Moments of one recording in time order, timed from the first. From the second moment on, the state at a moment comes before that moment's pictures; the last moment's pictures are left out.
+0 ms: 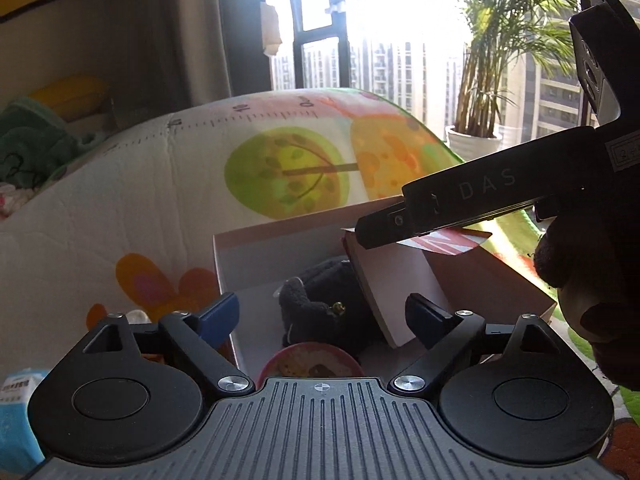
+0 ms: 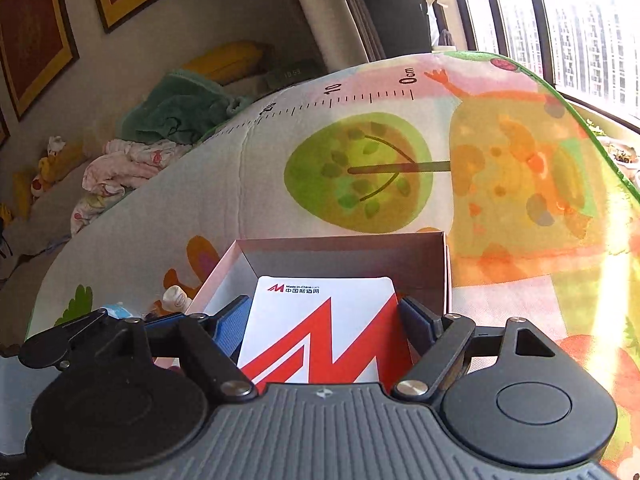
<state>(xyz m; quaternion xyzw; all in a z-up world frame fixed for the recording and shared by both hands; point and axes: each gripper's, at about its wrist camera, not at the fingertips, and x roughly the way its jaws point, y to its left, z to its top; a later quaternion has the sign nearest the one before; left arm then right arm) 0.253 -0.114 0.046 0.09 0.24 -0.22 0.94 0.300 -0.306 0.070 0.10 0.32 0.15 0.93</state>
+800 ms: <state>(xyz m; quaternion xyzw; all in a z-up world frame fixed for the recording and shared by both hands) 0.123 0.070 0.016 -0.01 0.28 0.01 0.96 0.202 -0.207 0.084 -0.05 0.29 0.18 0.94</state>
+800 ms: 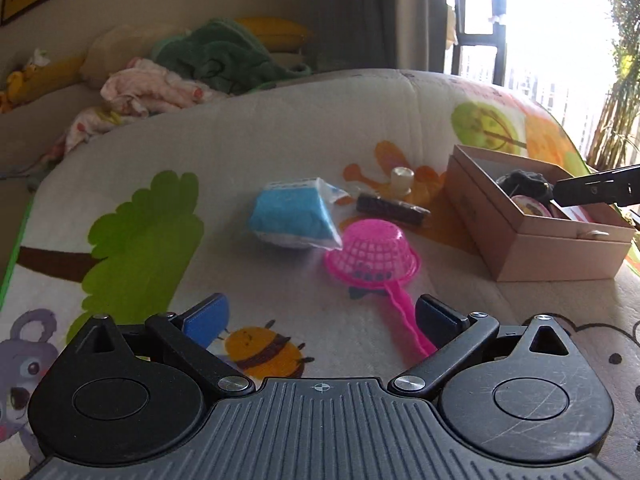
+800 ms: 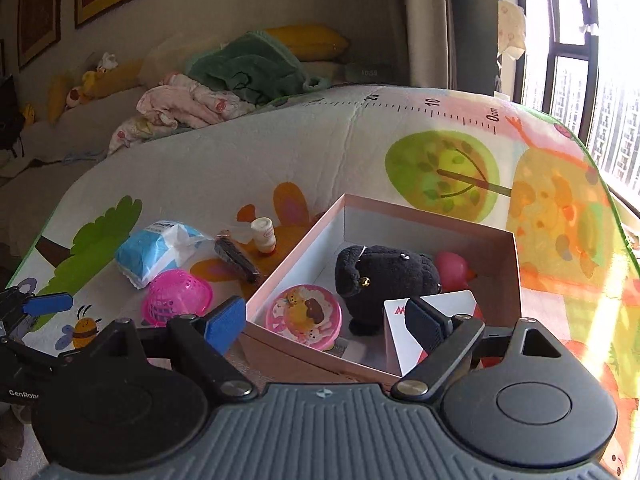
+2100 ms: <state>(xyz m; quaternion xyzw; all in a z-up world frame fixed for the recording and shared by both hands) 0.095 0.132 0.002 -0.16 0.25 0.02 0.96 0.206 -0.117 0.097 -0.10 0.32 0.17 0.93</state>
